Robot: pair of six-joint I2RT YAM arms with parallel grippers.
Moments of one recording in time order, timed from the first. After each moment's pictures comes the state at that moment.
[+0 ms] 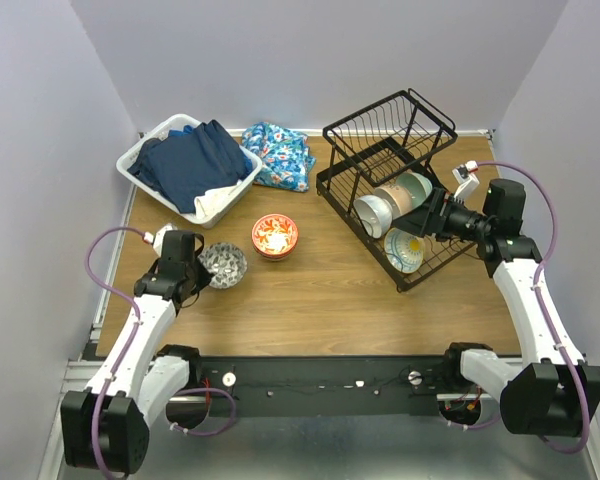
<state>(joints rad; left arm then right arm) -0.14 0.87 0.58 -0.58 -0.15 -0.73 -0.06 1.05 0.87 -0.35 -0.86 0.39</state>
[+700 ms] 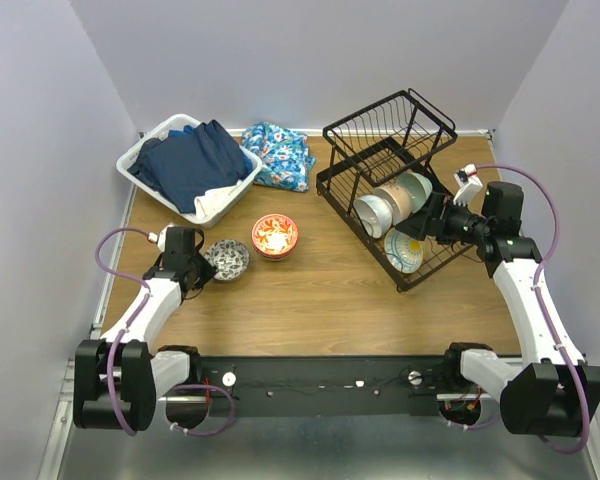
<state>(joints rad) -0.04 1.10 0.50 -0.32 -0.04 -0.77 -0.06 1.05 0.87 -0.42 -0.73 0.28</state>
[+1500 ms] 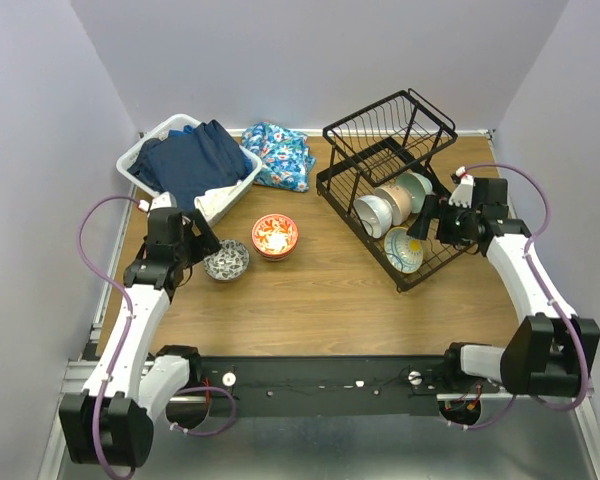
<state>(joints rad) -0.06 0.93 0.71 -0.50 -0.07 -0.54 -0.06 1.24 0.92 -0.53 -0.38 0.12</state>
